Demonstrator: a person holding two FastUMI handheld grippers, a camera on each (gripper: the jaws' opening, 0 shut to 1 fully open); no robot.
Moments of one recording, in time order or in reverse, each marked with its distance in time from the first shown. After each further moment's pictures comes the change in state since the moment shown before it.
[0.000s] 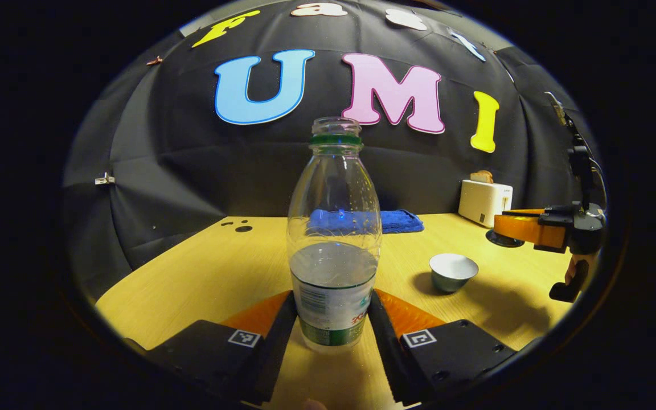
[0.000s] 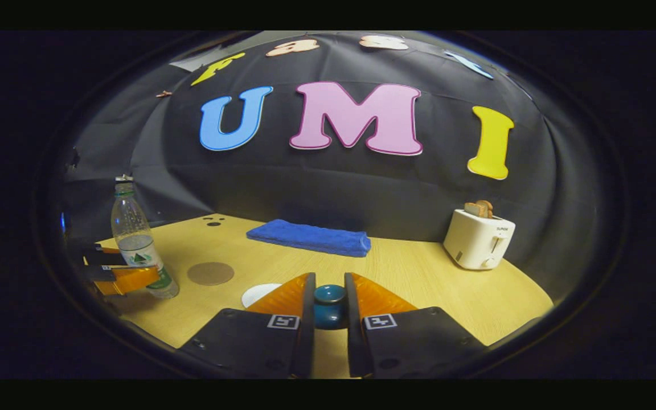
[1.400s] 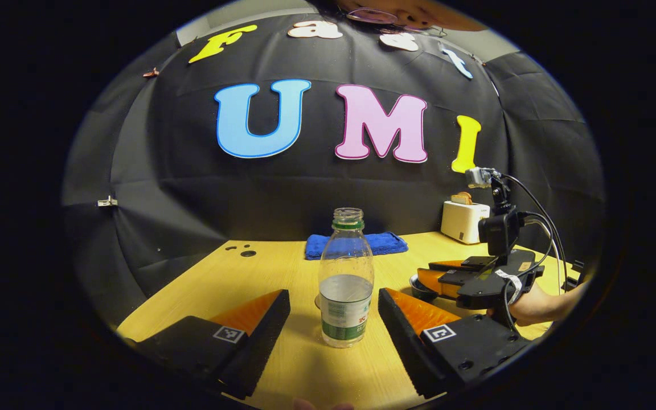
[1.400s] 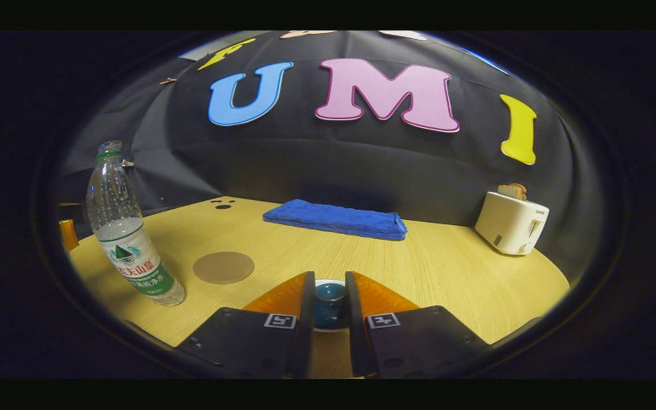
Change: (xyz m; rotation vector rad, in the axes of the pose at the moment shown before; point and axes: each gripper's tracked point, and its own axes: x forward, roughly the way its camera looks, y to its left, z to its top) left arm -0.070 0.014 0.050 0.000 -0.096 -0.088; right arm 0.052 0.071 -0.042 -0.016 0.102 0.032
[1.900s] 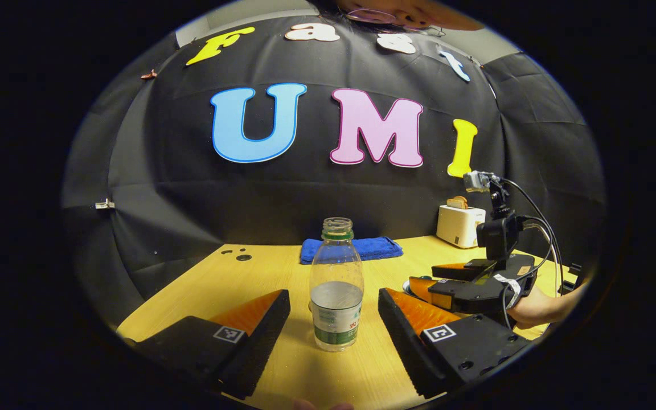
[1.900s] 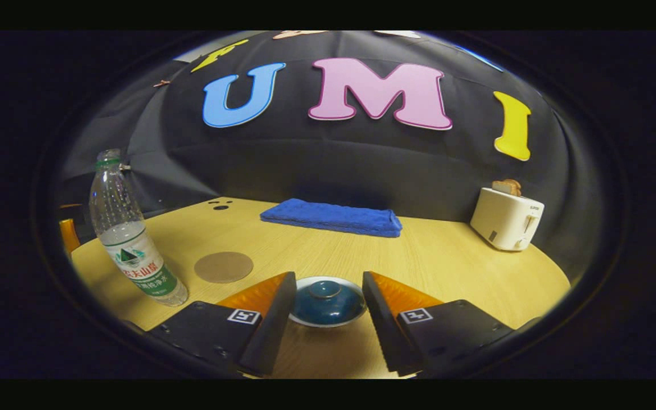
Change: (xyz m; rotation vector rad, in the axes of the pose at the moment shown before) left arm -0.001 -0.006 0.010 -0.005 -0.017 -0.010; right arm -0.005 -0.001 -0.006 0.038 0.033 -0.004
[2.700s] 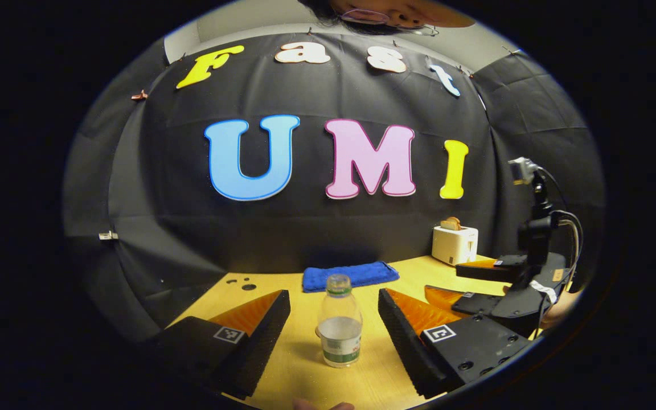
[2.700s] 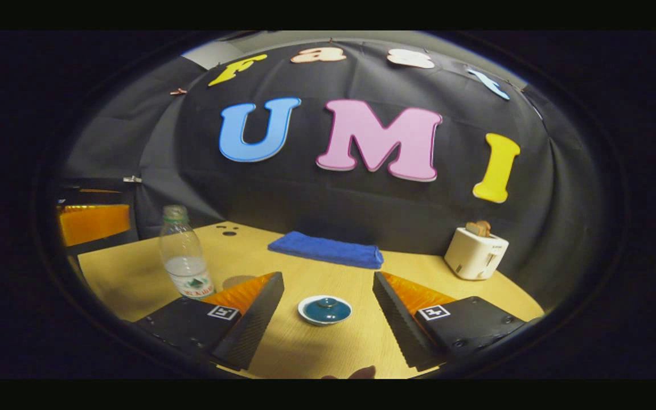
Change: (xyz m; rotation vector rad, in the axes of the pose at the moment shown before) left arm -0.023 -0.004 0.054 0.046 -0.076 -0.037; right arm -0.082 0.007 0.063 -0.057 -0.149 -0.047
